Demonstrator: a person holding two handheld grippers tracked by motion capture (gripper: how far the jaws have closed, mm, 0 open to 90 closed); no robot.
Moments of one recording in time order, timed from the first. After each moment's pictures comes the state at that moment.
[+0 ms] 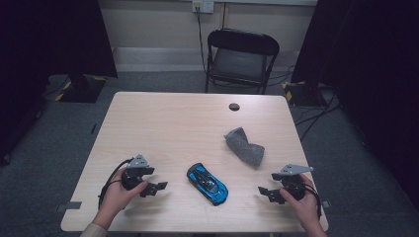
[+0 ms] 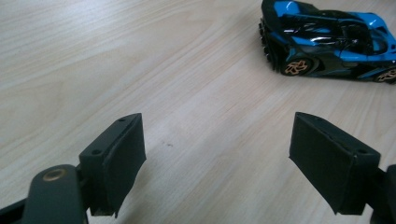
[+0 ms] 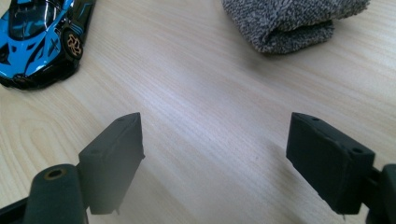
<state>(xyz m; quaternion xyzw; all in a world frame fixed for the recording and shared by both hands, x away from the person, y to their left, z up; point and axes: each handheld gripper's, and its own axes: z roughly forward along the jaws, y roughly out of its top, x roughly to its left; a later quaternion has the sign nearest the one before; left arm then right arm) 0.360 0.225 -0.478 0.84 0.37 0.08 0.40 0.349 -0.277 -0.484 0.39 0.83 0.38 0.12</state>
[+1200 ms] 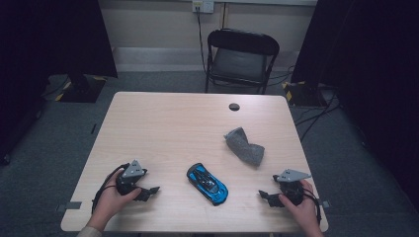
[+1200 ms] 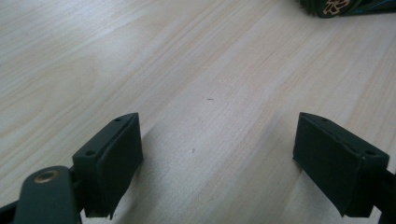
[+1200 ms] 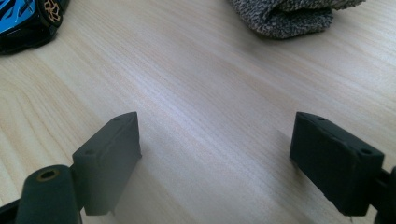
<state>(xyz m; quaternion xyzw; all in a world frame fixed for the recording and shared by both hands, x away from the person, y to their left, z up) 0.355 0.247 -0.499 0.86 0.32 0.13 0.37 0.342 -0.279 -0.500 0.37 0.84 0.37 0.16</state>
